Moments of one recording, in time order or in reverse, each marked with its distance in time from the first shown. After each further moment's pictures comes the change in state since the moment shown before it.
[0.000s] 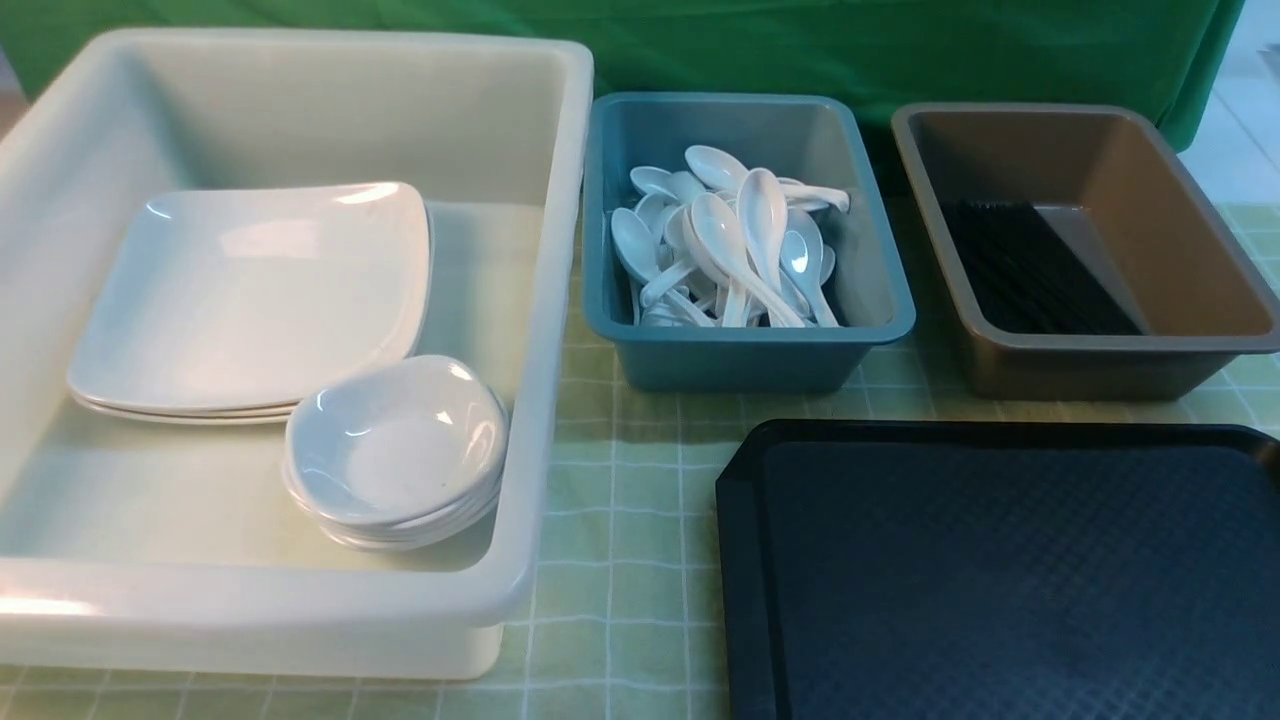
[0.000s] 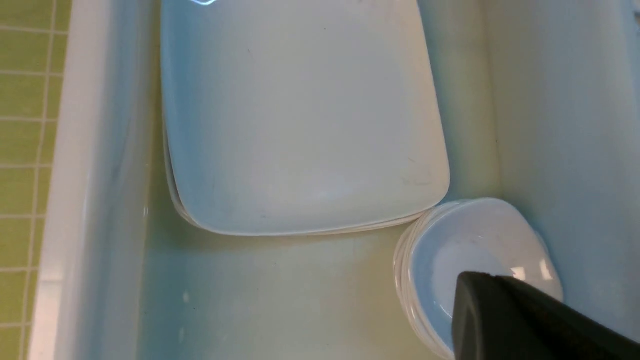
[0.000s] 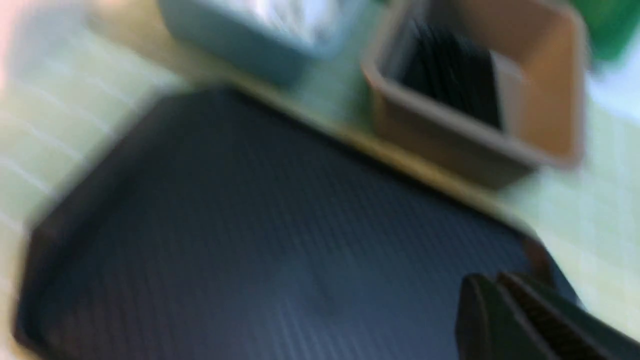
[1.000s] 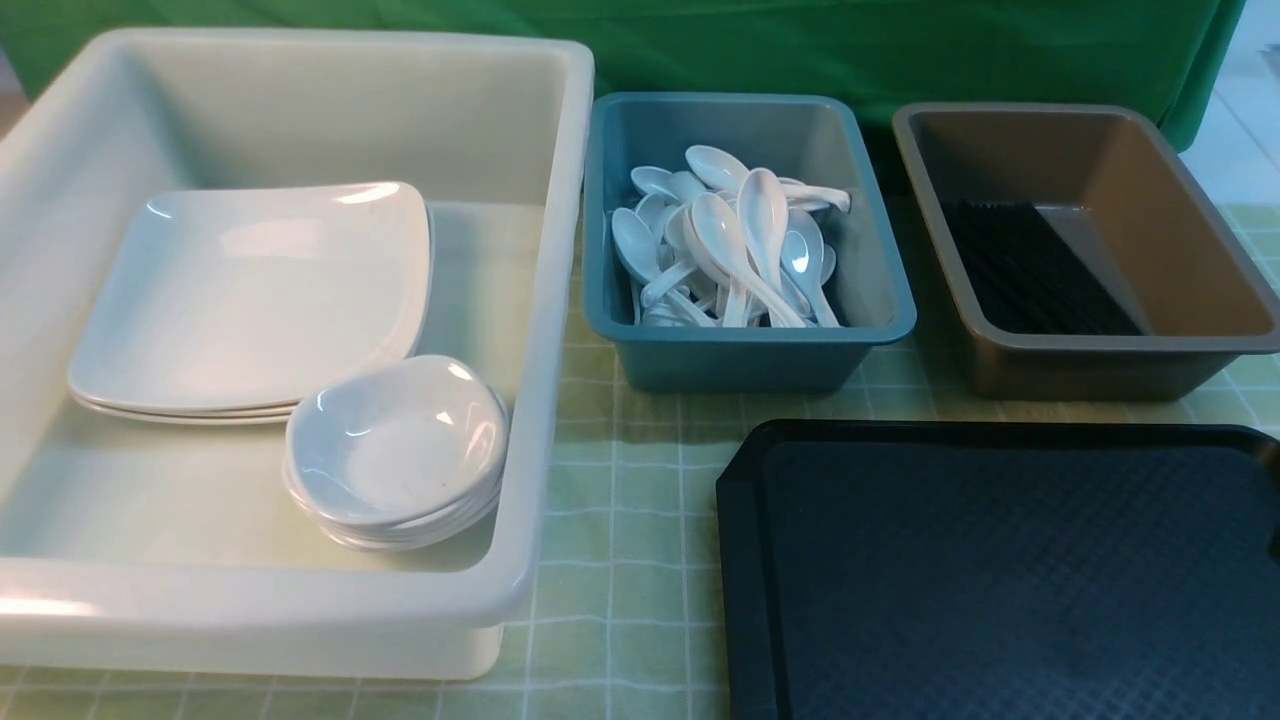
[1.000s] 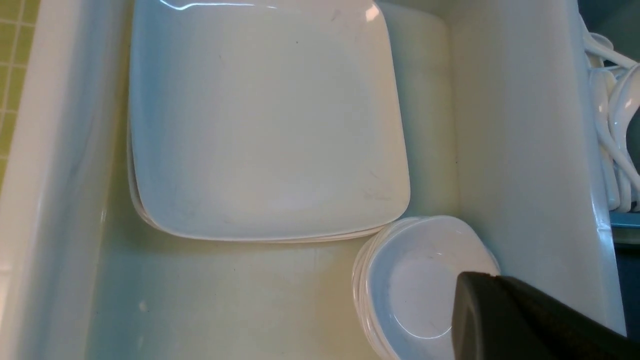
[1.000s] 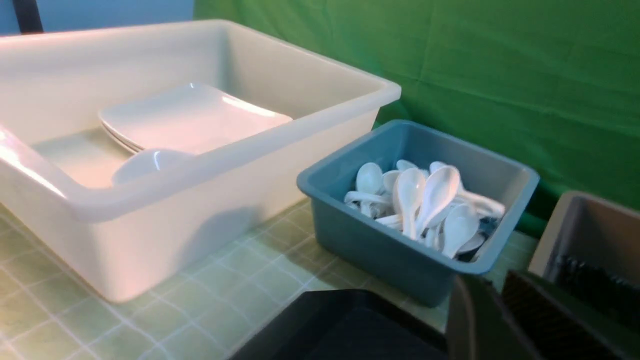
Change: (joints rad) right arm 0.000 0.002 0.211 0.097 -0.541 0.036; left arm 0.000 -0.011 0.000 -0.047 0.001 -0.072
